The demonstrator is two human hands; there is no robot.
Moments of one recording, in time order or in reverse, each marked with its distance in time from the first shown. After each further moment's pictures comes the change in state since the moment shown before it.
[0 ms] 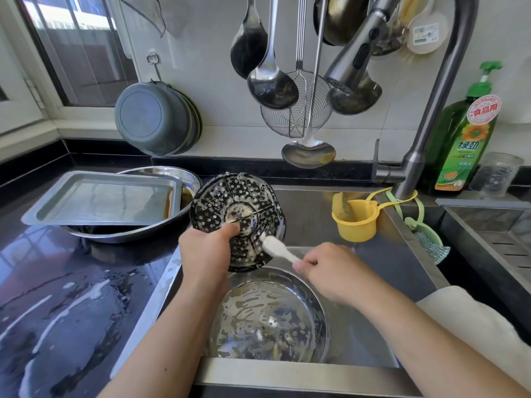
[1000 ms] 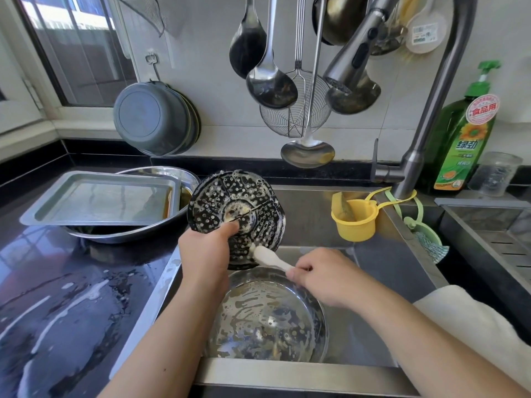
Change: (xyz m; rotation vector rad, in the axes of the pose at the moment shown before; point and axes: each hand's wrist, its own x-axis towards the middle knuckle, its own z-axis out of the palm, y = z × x) left_hand 0.004 -0.001 0.001 -0.047 0.013 -0.038; right_hand -0.003 -0.003 0.005 -0.003 -0.060 -0.034
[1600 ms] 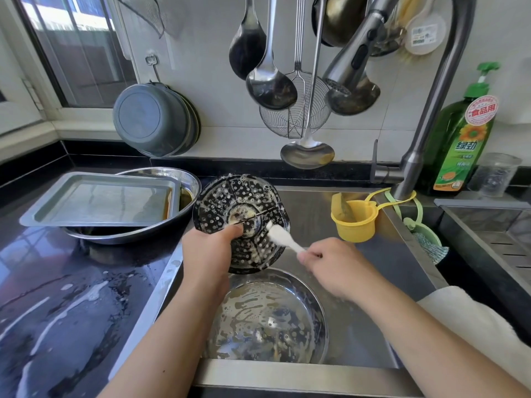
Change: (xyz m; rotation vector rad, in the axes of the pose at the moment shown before) left_hand -0.003 0.000 0.002 0.053 -0.055 0.008; right_hand 0.004 0.007 -0.009 0.053 0.152 0.077
